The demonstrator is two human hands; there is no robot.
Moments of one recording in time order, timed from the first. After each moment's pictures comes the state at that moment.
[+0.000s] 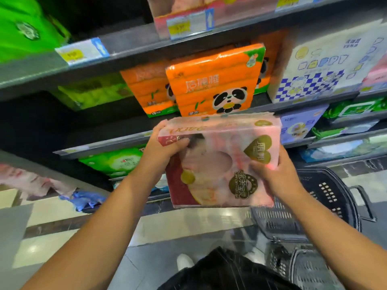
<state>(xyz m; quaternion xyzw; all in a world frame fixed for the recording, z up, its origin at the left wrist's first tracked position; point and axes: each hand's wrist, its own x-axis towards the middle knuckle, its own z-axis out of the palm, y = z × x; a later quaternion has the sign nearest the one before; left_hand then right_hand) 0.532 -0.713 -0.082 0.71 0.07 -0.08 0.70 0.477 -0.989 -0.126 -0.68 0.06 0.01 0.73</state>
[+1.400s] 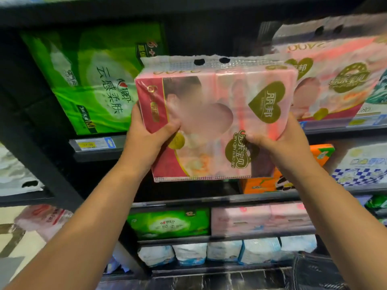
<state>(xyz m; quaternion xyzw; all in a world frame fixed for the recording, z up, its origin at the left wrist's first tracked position) 0.576 -0.493 0.112 0.70 -0.08 0.25 0.67 0.588 -0.763 0.100 -0.72 -0.14 -0.17 0.66</state>
